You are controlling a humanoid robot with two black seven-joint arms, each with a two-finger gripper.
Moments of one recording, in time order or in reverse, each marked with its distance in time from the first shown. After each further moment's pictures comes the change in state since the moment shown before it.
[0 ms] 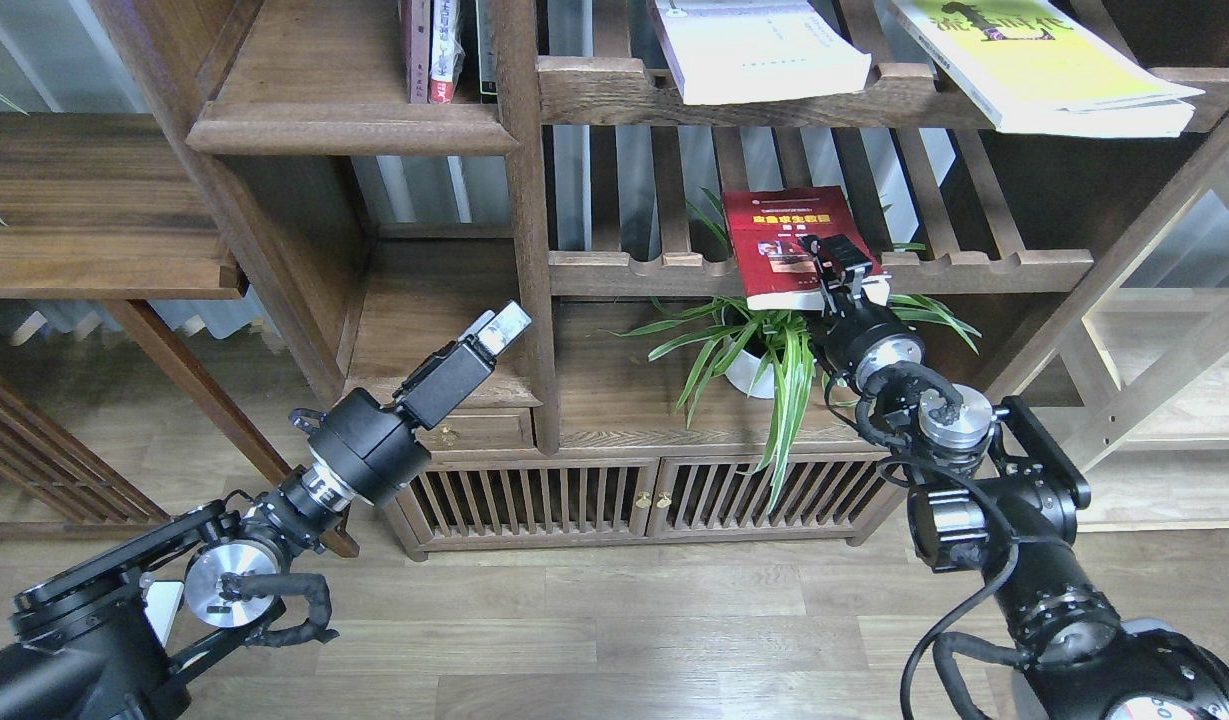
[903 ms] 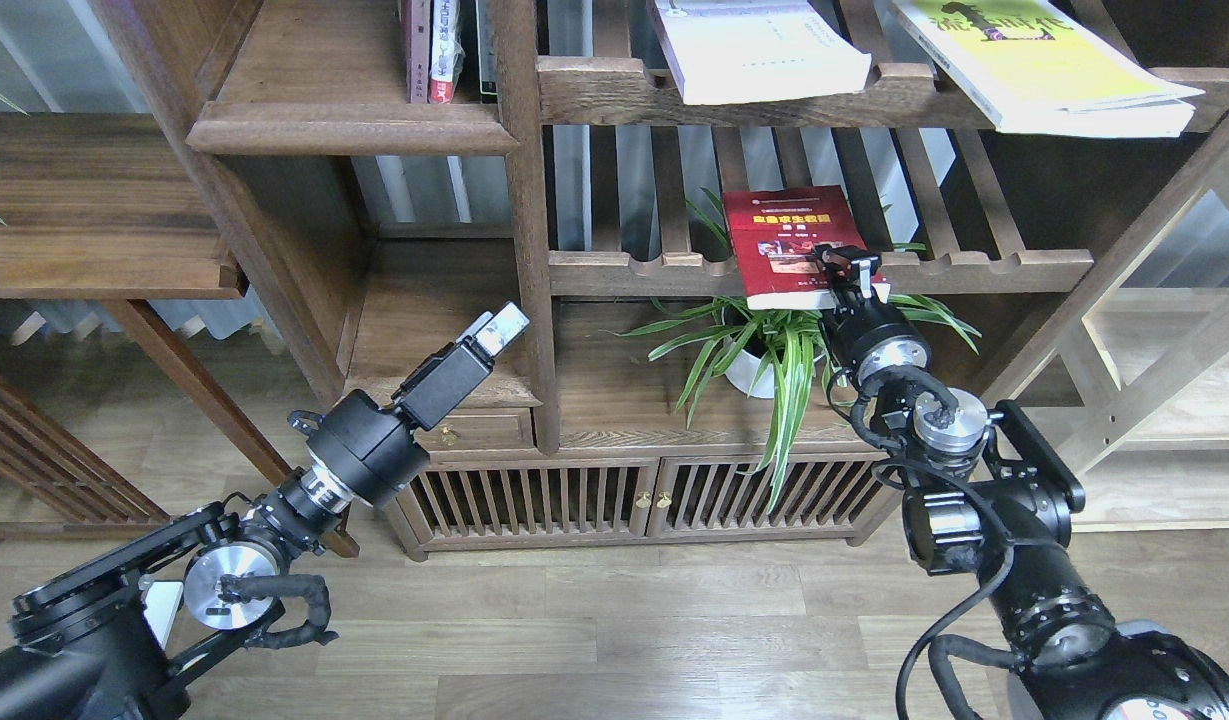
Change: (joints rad) left arm 0.006 0.000 -0.005 0.001 0.001 0.000 0.001; right arm -0.004 0.011 0.001 -0.003 0.021 0.014 0.090
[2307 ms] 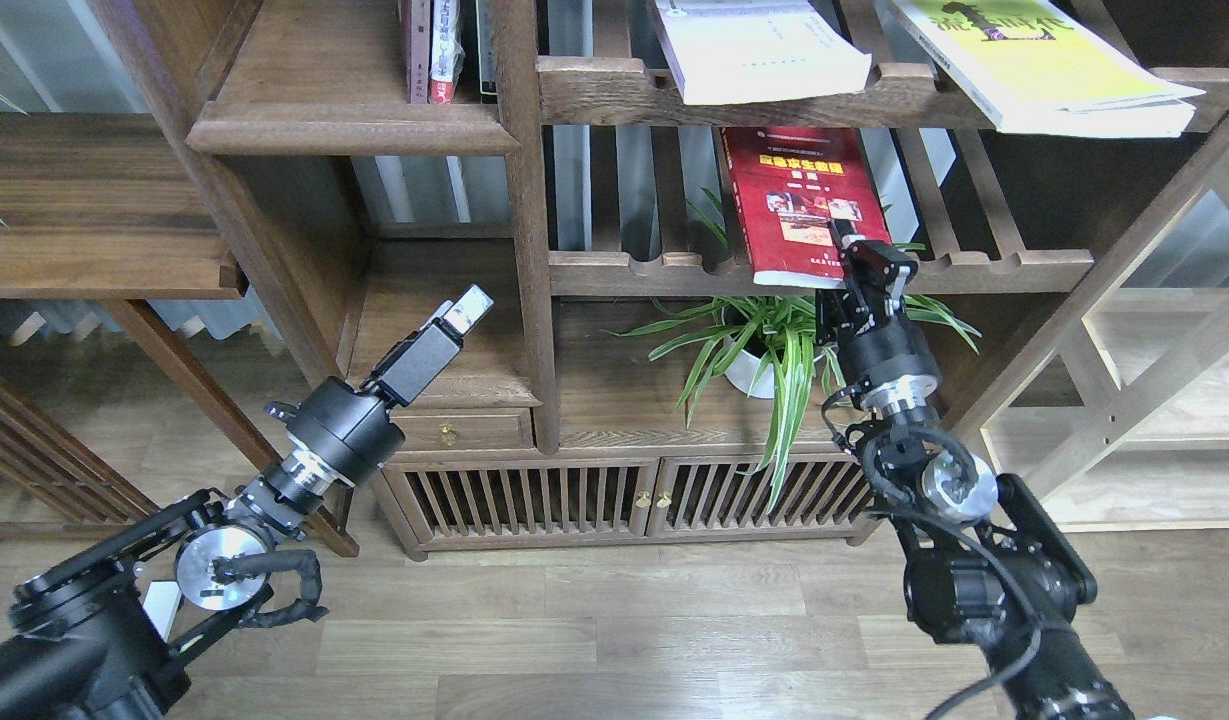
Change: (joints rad) left arm -0.001 -0.047 -0.052 0.155 -0.012 0.000 -0.002; right arm -0.268 0.000 -0.102 0.342 0.316 0.377 -0.032
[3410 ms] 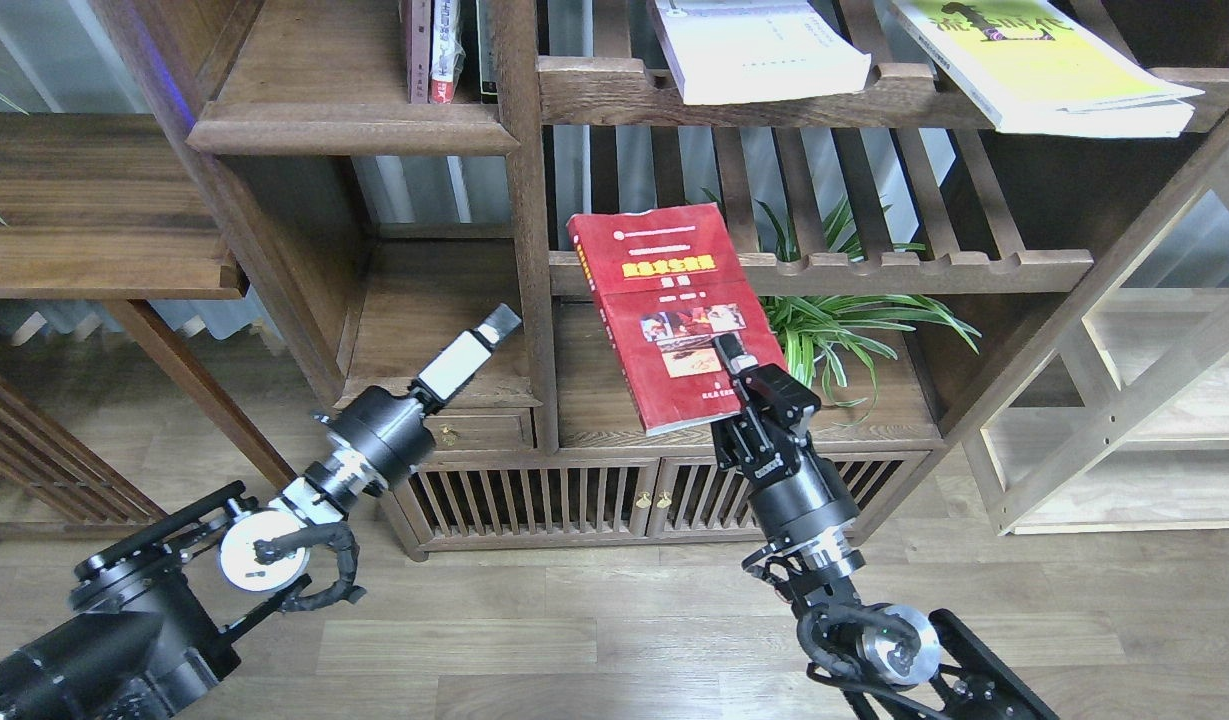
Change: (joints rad) left arm -0.064 -0.099 0.031 0.139 -0.193 0.000 0.185; right arm -0.260 0.000 -0.286 0.233 -0.043 0.101 0.002
